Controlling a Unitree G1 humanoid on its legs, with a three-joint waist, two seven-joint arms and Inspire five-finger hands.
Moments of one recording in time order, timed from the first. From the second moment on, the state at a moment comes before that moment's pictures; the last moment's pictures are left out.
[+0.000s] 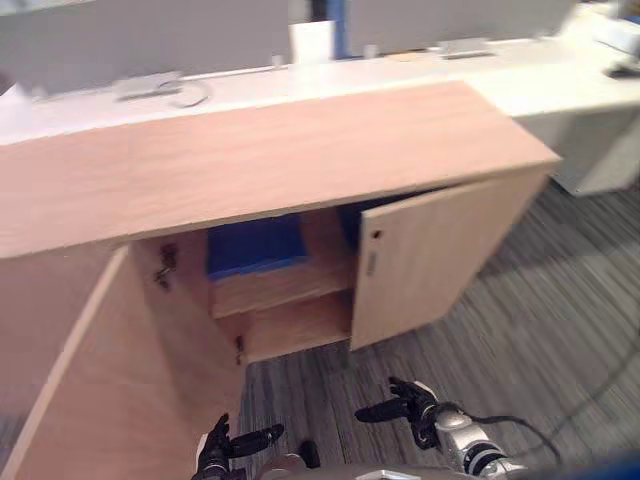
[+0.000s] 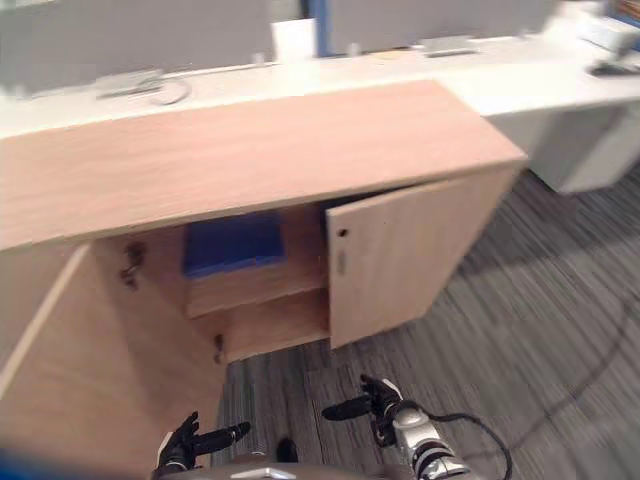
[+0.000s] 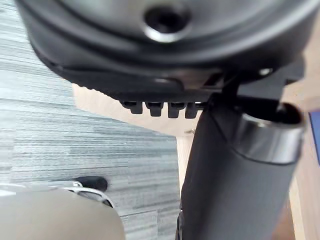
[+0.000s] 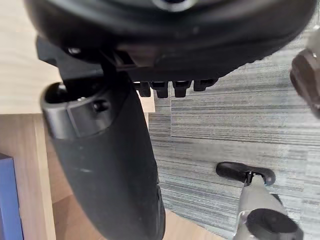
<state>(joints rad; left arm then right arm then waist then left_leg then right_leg) 0.21 0.06 0.17 0.83 -0.04 -0.02 0.08 -0.16 -0.07 0.06 1.11 0.00 0.06 0.11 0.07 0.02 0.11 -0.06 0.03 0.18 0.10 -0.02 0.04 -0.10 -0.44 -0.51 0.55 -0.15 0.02</state>
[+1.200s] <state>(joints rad) 0.17 0.07 0.22 0.90 -0.19 -0.01 0.07 -0.03 0.00 -0.43 1.12 0.08 0.02 -0.03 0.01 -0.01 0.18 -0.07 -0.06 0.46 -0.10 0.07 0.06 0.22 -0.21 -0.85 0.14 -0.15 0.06</state>
